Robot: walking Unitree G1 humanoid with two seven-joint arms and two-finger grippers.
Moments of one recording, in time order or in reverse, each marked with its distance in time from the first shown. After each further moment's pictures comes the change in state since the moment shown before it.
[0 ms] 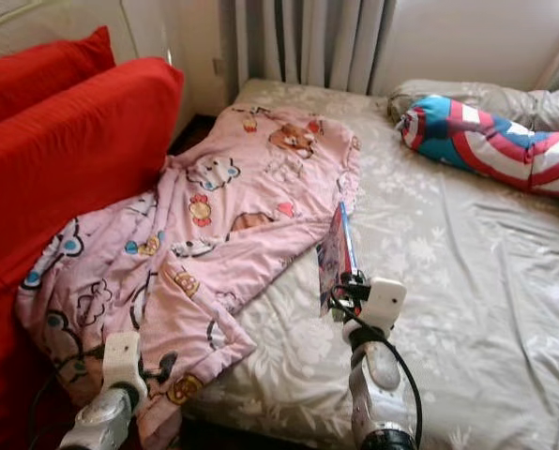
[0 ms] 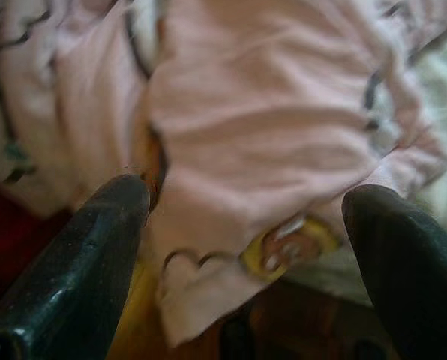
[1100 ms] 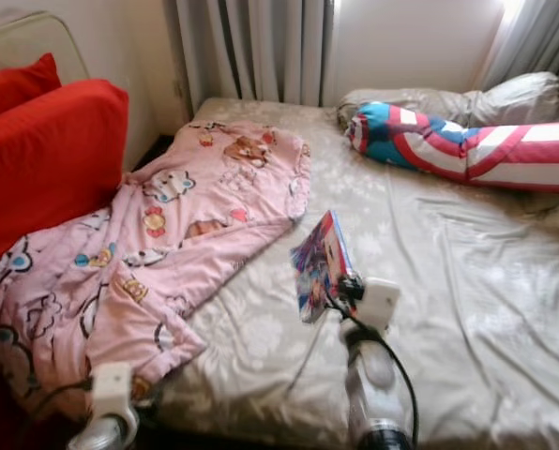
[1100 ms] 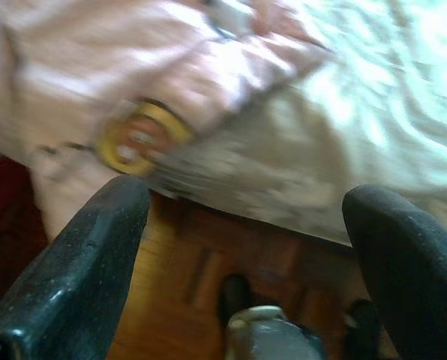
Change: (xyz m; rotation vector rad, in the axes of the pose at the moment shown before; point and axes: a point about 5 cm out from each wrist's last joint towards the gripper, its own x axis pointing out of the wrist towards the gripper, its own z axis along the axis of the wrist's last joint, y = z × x) left arm -0.010 0.000 -0.033 0.021 0.118 0.035; right arm 0.001 0.000 -0.005 0.006 0.022 -0.020
